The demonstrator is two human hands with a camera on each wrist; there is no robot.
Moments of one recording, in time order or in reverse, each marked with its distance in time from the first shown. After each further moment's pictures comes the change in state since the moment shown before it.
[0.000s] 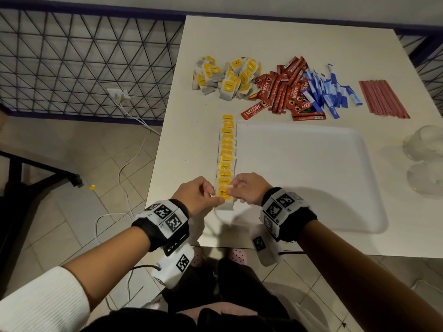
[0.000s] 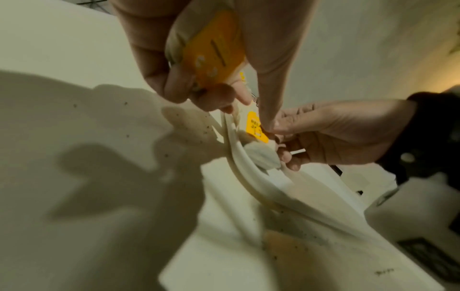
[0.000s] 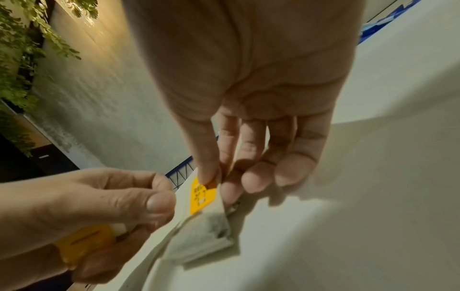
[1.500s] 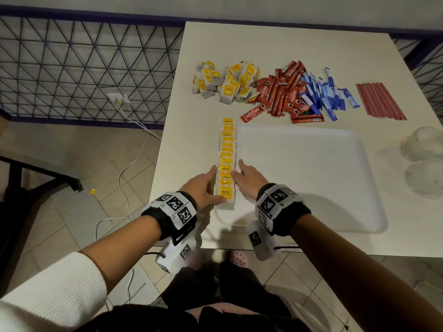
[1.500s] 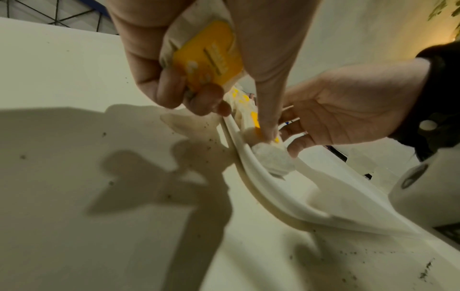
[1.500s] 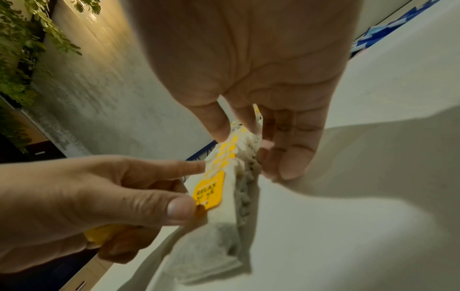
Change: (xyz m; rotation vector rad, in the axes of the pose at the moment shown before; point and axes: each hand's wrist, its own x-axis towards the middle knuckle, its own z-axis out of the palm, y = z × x) left_hand 0.017 0.018 -0.006 0.372 -0.157 0.080; right_hand 0.024 -0.003 0.001 -0.094 0.123 0.061
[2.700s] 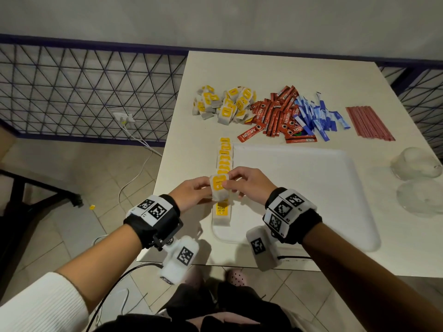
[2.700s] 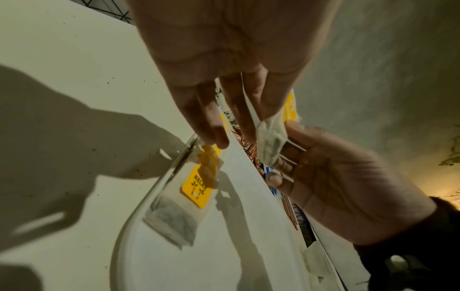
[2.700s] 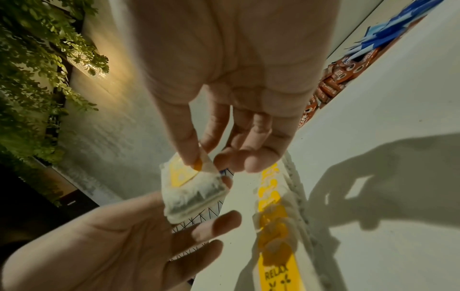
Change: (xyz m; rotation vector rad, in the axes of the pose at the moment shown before) left_hand -0.012 0.015 -0.024 -0.891 -0.006 -0.012; right_hand -0.038 -0.028 -0.038 0.399 -0.002 -0.235
